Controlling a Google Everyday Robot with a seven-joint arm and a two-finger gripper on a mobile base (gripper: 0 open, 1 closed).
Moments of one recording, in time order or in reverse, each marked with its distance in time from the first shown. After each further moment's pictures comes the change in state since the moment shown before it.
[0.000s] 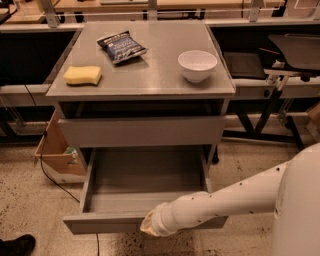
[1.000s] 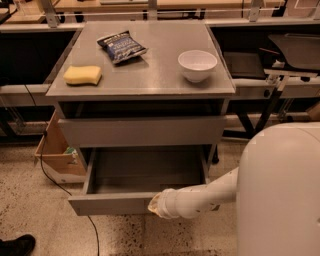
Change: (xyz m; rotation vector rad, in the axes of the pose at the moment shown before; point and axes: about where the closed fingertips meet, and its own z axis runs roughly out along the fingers) arm 0.011 -0.083 0.005 0.200 -0.004 -0.012
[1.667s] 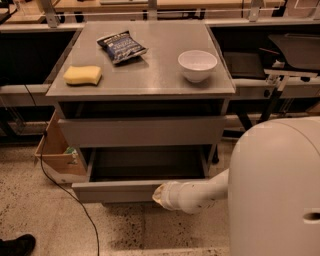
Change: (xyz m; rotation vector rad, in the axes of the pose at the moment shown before) arm 0.001 -0.042 -0.007 0.113 -0.007 -0.016
